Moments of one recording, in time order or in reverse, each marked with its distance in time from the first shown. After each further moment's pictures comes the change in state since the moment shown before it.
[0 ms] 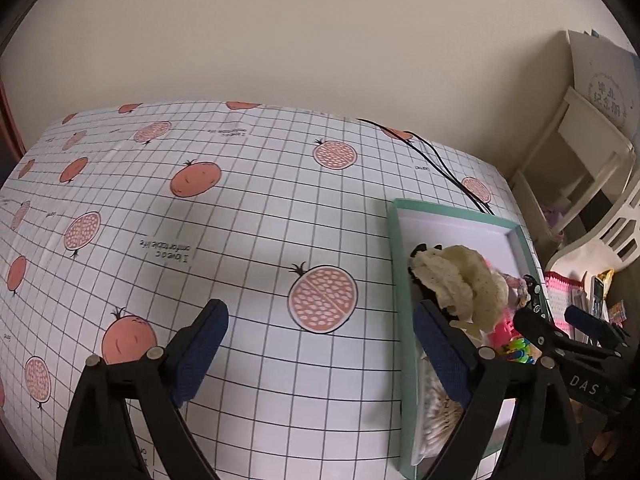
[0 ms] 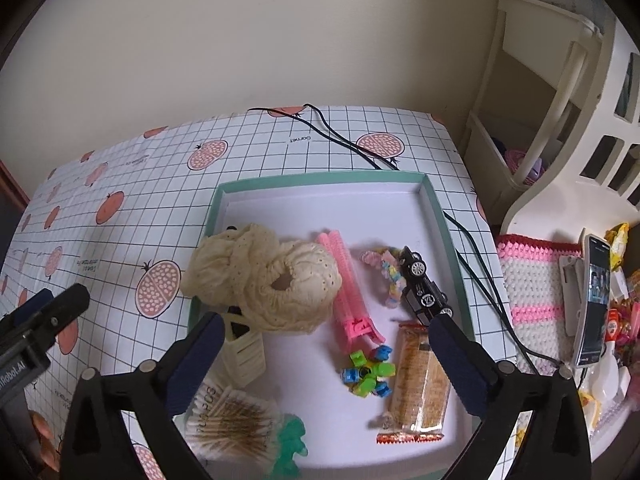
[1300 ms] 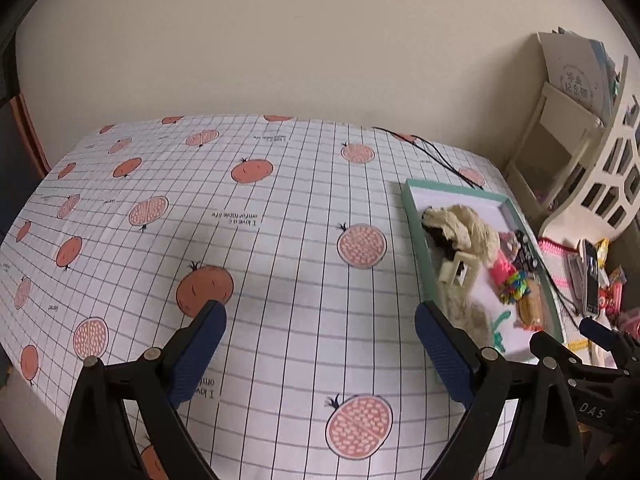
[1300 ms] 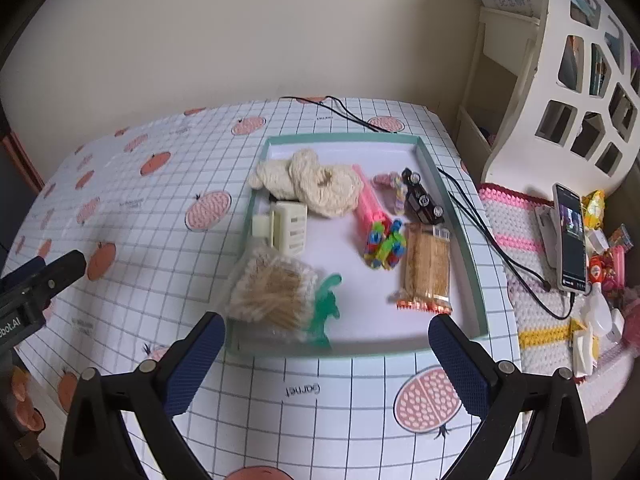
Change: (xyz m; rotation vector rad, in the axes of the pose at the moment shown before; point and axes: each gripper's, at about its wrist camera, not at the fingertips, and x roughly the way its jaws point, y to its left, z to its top) left arm -0.086 0.034 -0.068 0.059 -0.070 0.049; right arm -0.072 0.033 -0.108 -0.043 -0.041 -0.003
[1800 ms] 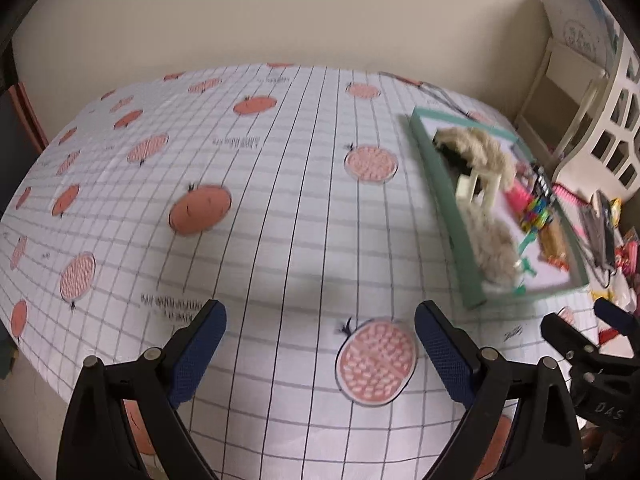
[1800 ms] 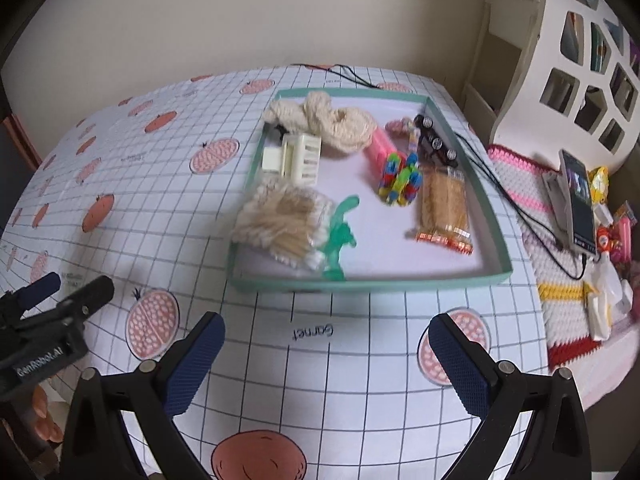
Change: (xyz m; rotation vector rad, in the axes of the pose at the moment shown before) left arm 0.026 0.001 -0.069 0.014 0.109 0.035; right arm 0.018 0.012 -0.050 -0.008 0.047 0.001
